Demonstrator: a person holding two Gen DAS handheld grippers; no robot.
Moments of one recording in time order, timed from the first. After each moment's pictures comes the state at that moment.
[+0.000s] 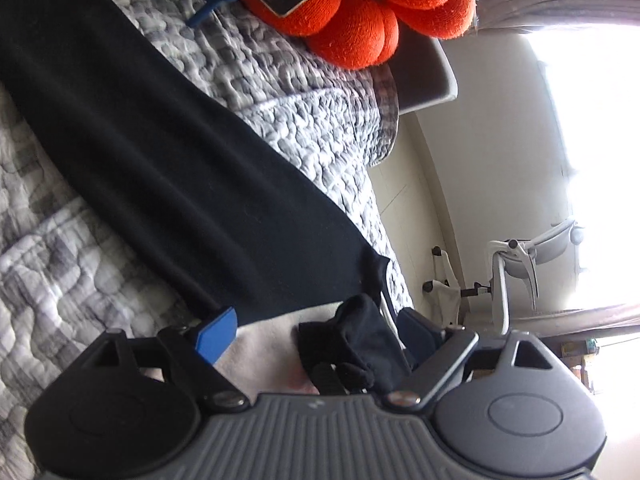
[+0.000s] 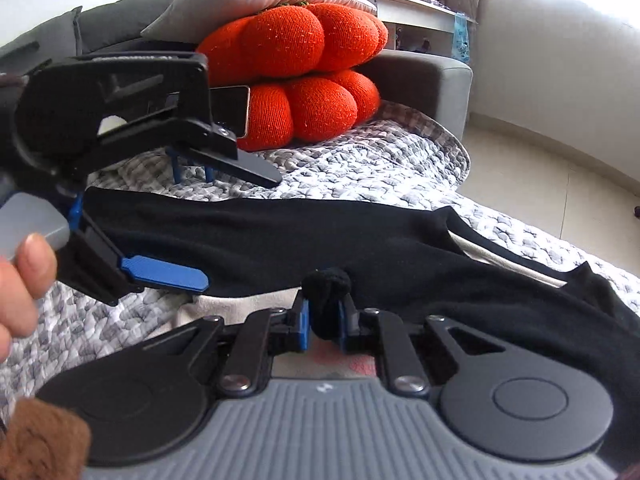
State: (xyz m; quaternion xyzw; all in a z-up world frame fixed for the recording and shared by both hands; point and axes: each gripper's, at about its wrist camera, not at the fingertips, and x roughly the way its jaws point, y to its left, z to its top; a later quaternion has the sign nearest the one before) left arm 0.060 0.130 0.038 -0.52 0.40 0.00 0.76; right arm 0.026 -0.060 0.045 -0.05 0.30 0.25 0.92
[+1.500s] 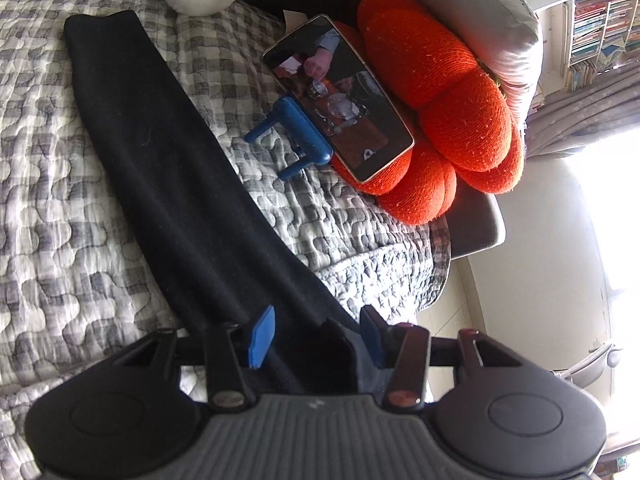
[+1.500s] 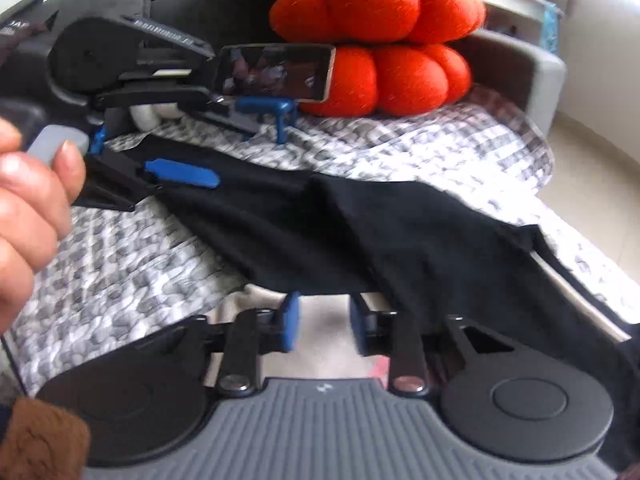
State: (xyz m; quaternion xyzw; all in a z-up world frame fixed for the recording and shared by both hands) left arm 0.033 0.176 0.059 -0.51 0.27 0.19 0.79; right arm 0.051 -0.024 0.044 -0.11 0.33 0.33 0.87
